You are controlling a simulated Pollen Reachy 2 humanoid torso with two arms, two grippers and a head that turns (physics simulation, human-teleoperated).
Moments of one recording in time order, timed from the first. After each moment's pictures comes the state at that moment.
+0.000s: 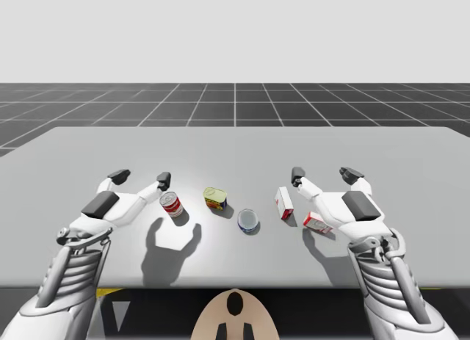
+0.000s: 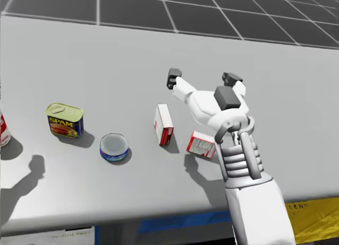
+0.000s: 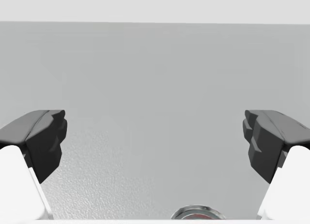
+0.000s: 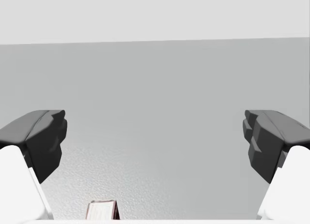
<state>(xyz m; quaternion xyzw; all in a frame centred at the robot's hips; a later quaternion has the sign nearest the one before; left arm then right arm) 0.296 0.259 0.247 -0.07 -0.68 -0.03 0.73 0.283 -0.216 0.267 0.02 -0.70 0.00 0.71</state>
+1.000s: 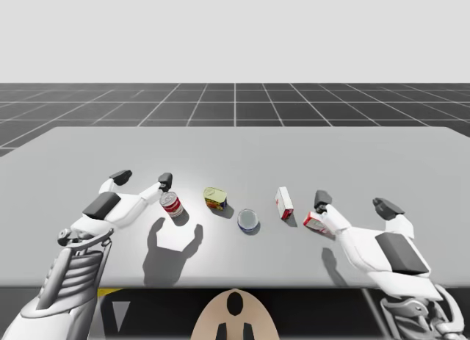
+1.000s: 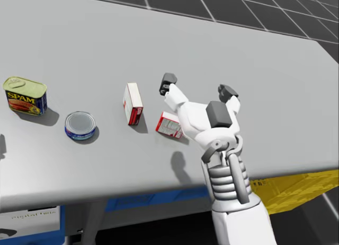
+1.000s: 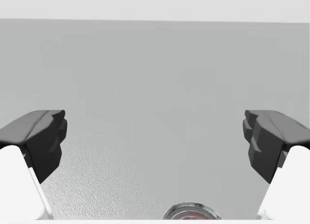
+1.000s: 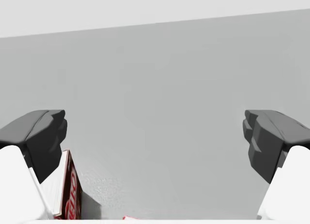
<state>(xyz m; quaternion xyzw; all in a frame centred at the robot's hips) 0.295 0.256 0.247 -0.08 -0.68 -0.03 0.73 0.217 -0.232 0.253 -0.03 -0.70 -0.06 0.71</state>
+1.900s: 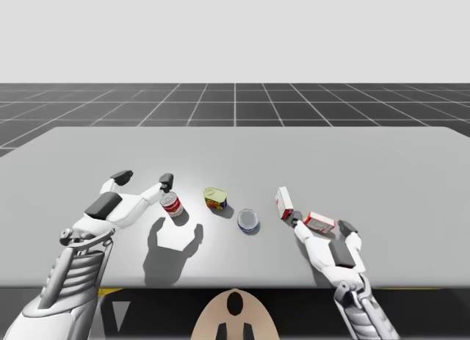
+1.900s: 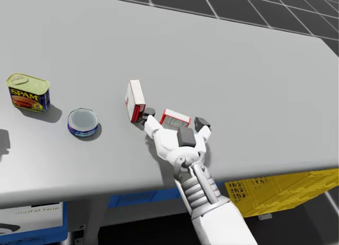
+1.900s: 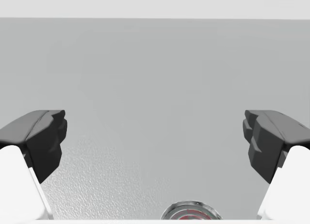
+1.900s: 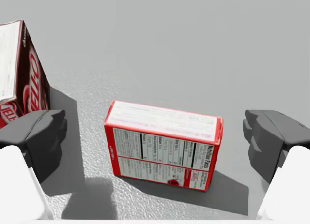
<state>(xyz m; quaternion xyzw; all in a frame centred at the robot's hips) 0.296 0.255 0.246 -0.08 -0.68 -0.03 0.73 0.234 -0.212 0.159 -0.07 -0.61 -0.09 0.78</state>
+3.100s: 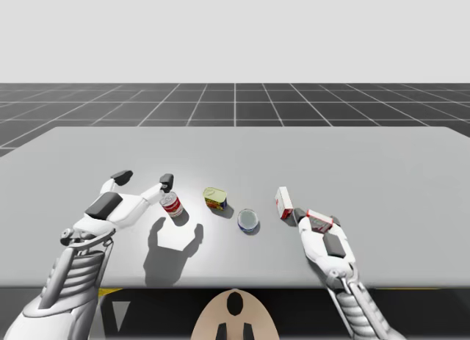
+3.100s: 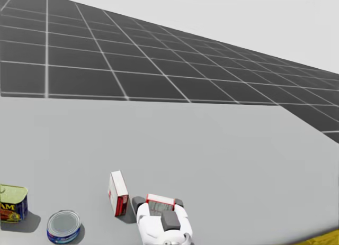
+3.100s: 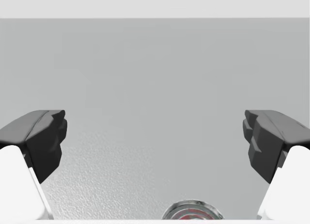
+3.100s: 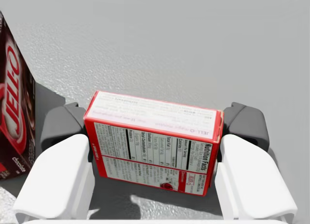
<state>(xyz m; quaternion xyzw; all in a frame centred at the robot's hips) 0.296 0.254 0.245 -0.07 -0.68 -0.03 0.73 0.253 -0.213 0.144 -0.07 -0.60 -0.10 0.79</state>
